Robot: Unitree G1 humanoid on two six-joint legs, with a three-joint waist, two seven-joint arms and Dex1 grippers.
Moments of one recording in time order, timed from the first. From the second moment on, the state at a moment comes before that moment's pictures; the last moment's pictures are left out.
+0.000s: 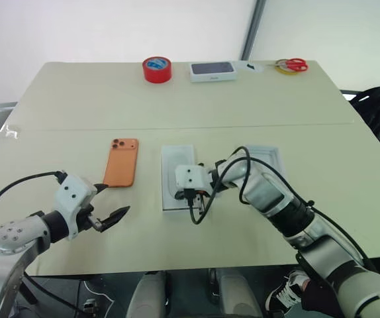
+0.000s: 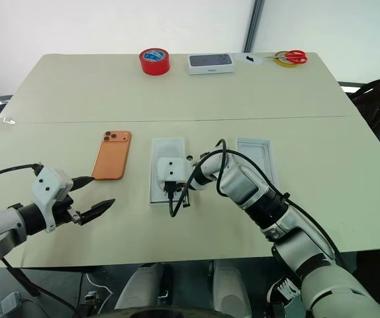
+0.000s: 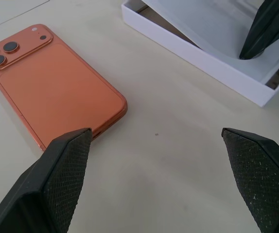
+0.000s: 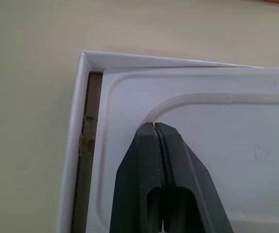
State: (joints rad) left arm 0.23 0.77 0.33 -0.59 -0.47 0.62 -0.71; right arm -0.76 -0.40 0.59 0.03 -0.10 0.50 1.16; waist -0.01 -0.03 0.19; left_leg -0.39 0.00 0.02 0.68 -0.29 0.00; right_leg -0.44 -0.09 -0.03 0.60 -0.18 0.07
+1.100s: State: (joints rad) left arm 0.25 0.76 0.33 -0.61 -0.51 0.62 -0.73; right arm -0.83 -0.33 0.54 0.18 -0.09 0.53 1.11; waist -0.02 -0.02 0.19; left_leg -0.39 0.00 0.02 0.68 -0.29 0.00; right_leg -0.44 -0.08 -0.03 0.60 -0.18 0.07
